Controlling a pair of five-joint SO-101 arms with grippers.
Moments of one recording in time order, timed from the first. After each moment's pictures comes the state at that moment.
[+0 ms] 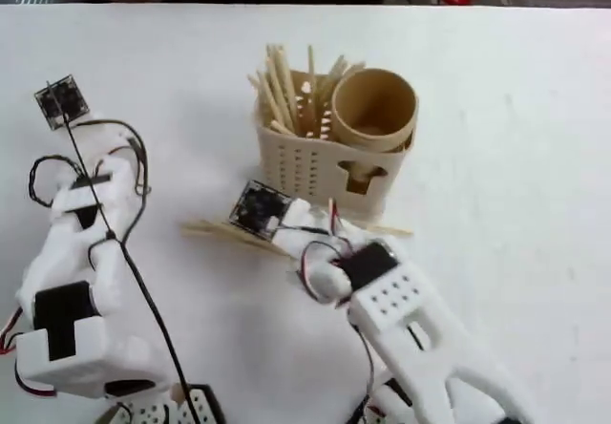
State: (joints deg) left arm -22.0 2.9 41.3 11.2 16.7; right arm -37.1 -36.7 53.8 55.5 33.5
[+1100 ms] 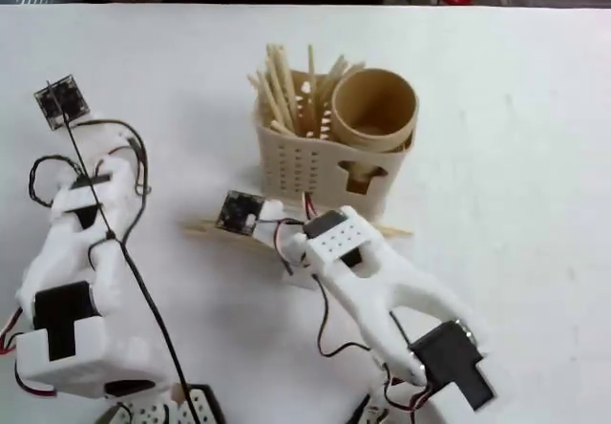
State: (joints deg) left arm -22.0 2.9 41.3 11.2 16.7; right arm -36.7 -6.2 46.2 46.9 42.2
